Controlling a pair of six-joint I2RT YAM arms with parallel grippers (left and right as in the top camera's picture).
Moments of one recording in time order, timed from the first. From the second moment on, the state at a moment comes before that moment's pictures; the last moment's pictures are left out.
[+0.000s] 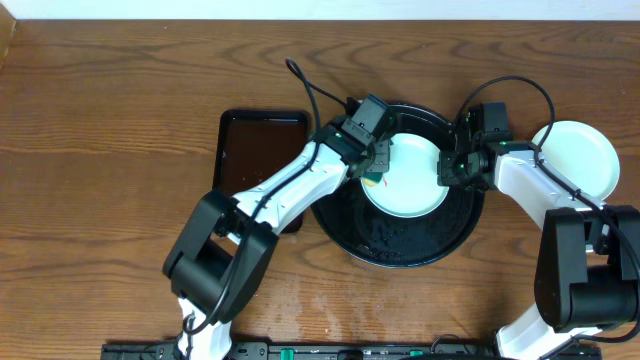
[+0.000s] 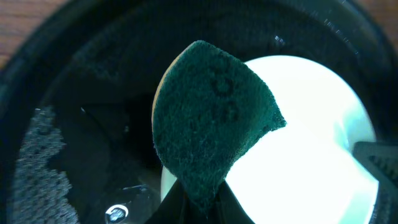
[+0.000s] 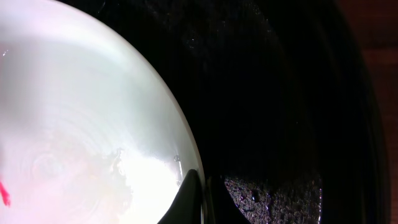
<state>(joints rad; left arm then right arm) -0.67 1.98 1.42 -0.49 -0.01 -0.61 0.08 1.80 1.02 -0.46 -0.13 0.12</state>
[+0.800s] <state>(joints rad) -0.71 2.10 1.43 -0.41 -0.05 -0.61 0.08 1.80 1.02 -0.46 -0.13 0.12</state>
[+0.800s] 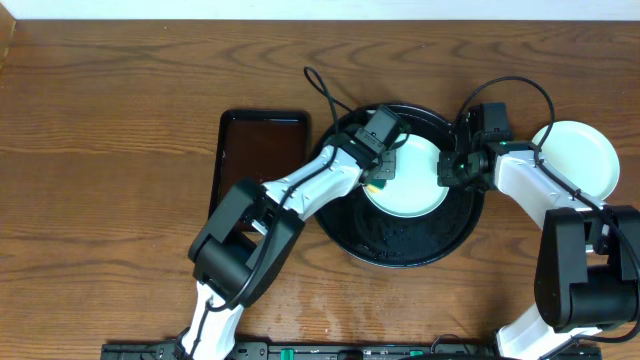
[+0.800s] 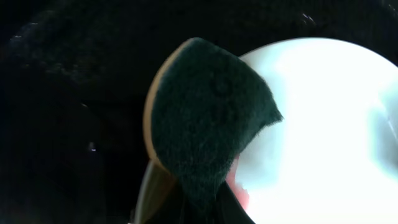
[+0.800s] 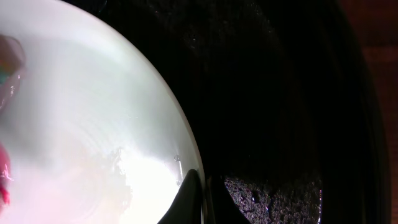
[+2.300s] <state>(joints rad) -0.34 1.76 1.48 -0.78 0.30 -0.56 0.08 1.80 1.02 -0.47 -0.12 0.12</state>
